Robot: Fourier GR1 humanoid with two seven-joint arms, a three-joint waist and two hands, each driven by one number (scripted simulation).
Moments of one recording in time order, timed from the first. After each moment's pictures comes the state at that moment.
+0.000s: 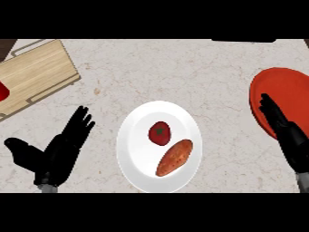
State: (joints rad) left arm 0.06 0.24 -0.23 -1.65 0.43 0.16 0.17; right arm -0.05 -0.57 0.28 -1.52 -0.28 -0.18 -0.05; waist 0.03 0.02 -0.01
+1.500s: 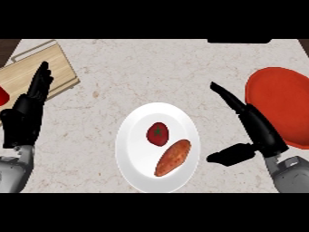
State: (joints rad) left arm -0.20 0.41 -0.14 -1.59 0.02 0.31 0.16; right arm -0.28 -0.52 0.46 -1.61 0.09 -0.13 0.08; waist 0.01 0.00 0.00
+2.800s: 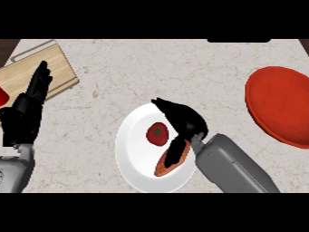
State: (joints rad) left arm -0.20 0.34 -0.06 -1.58 -0.03 0.23 0.14; right arm -0.57 -0.15 0.60 -1.28 0.37 0.21 0.53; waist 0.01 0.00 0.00
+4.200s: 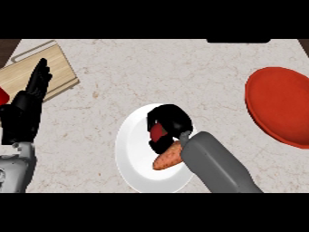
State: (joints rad) left arm -0.22 0.26 0.02 -1.61 -0.13 0.14 0.18; right arm -0.62 -0.01 0.55 -0.93 0.59 0.08 0.20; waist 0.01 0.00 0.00
